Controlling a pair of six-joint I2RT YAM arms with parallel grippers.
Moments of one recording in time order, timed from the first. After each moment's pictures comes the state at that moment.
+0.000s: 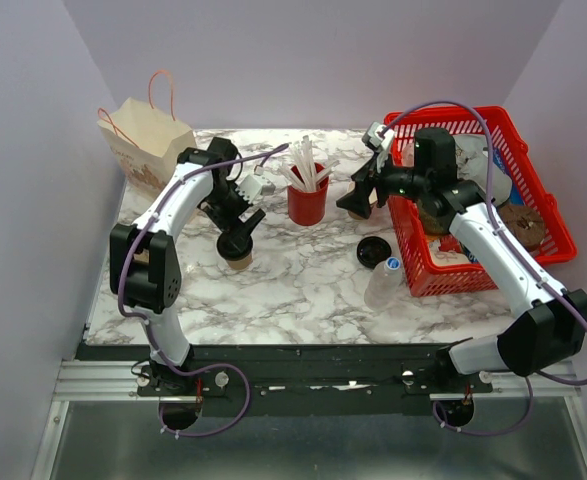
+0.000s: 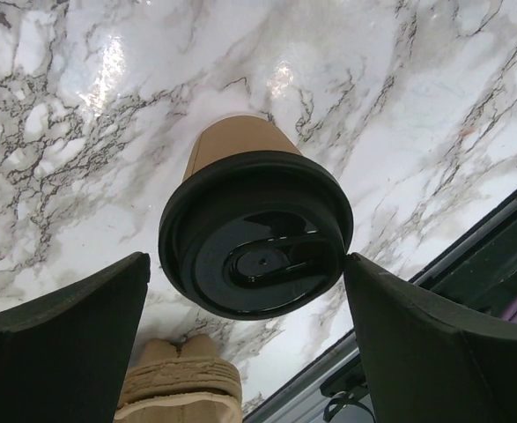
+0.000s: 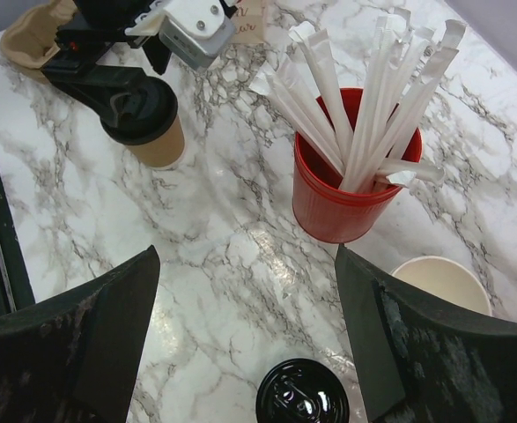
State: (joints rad) left arm -0.25 1.82 1.59 -1.22 0.31 0.60; right arm 0.35 1.39 1.31 -0.37 -0.70 -0.27
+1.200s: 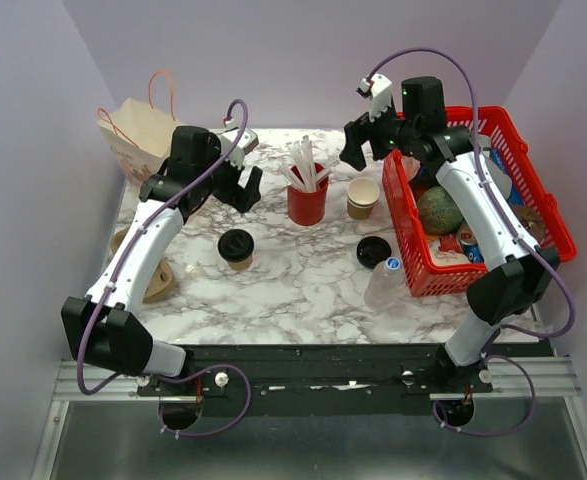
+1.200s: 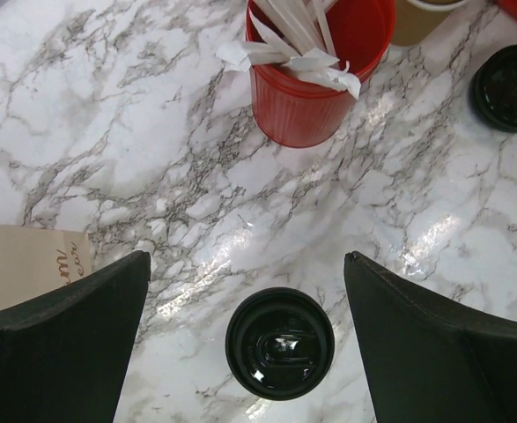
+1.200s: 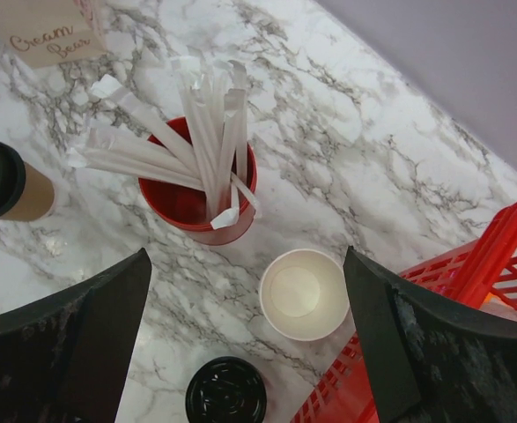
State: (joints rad) left arm -0.25 1.41 1.38 -0.60 0.39 0.28; right arm 0.35 1.71 1.87 -0.67 -0.36 -0.25
